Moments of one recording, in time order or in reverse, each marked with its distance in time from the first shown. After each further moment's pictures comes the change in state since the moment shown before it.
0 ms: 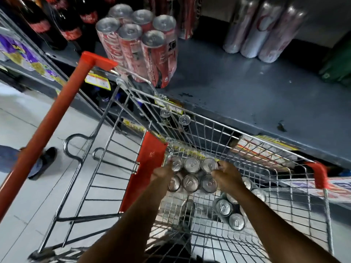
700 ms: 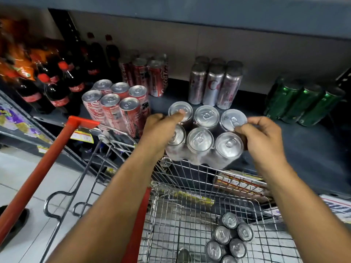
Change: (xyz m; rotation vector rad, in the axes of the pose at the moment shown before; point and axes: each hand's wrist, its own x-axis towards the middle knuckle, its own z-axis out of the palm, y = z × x) left_hand -0.125 0.215 0.006 -0.195 -0.097 0.786; right_hand -0.045 -0.160 -0.193 0.664 0.538 -0.401
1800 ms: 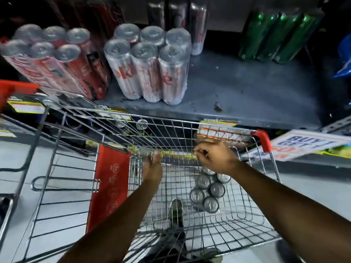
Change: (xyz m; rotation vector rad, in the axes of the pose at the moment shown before) left_hand -0.067 -0.259 0.023 0.166 -0.048 -0.441; right_hand -0.066 0.193 -0.050 -0.920 -0.671 -0.390
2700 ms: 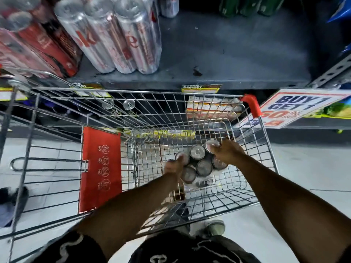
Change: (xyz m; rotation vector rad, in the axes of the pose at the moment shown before) left_hand -0.029 -0.078 0.079 0.295 -0.131 -0.275; right_hand -0.082 0.070 0.054 0.204 -0.240 0.786
